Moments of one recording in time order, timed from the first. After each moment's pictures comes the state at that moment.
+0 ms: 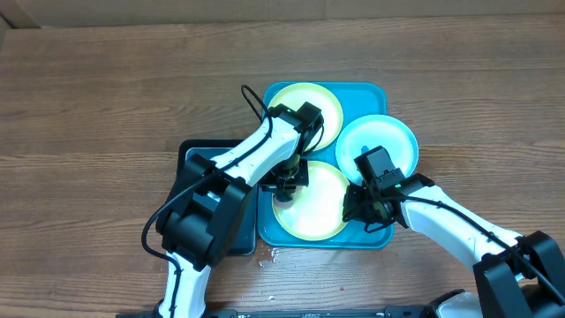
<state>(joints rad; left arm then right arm) -0.59 2.12 1.51 -1.13 0.04 -0.63 0.45 1.54 0.72 -0.52 -0.19 0.65</state>
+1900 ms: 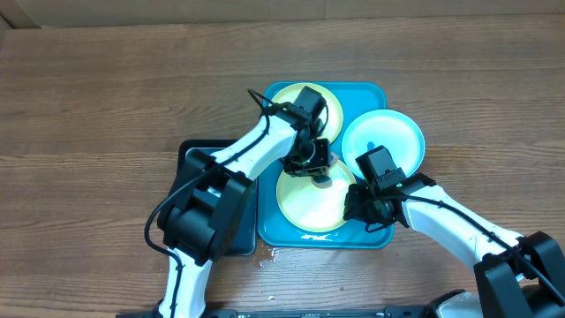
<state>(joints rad) -0.57 2.14 1.51 -0.76 0.41 -0.59 0.45 1.54 0.72 -0.53 -0.19 0.68</state>
